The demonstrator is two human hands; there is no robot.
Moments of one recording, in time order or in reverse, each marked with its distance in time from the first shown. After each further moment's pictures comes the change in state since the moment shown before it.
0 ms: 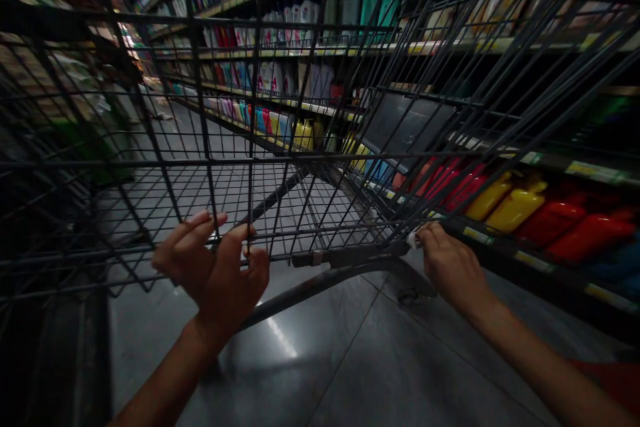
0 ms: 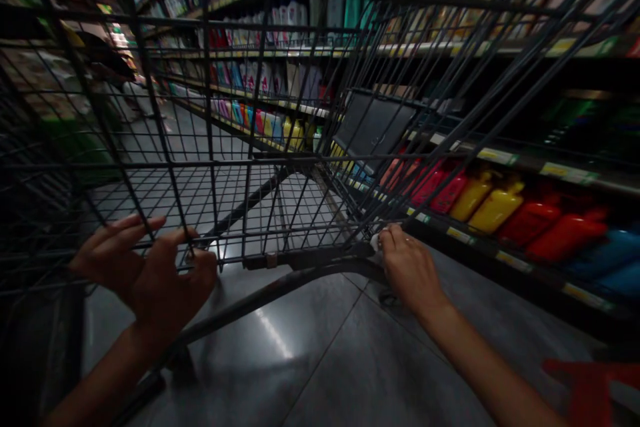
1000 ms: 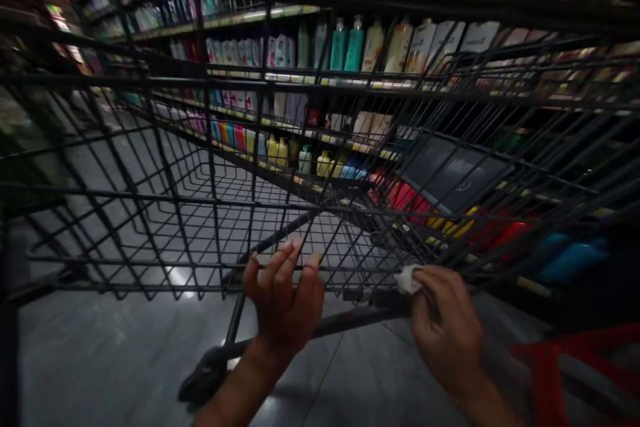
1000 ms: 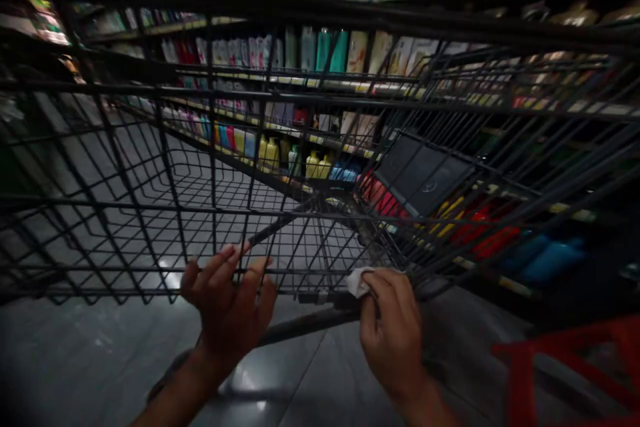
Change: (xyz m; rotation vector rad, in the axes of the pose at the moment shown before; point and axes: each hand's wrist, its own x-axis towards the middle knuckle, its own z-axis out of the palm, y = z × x) left_hand 0.008 0.100 0.012 -0.240 0.016 -0.036; right_hand -0.021 -0.034 -0.080 0.372 0.473 0.224
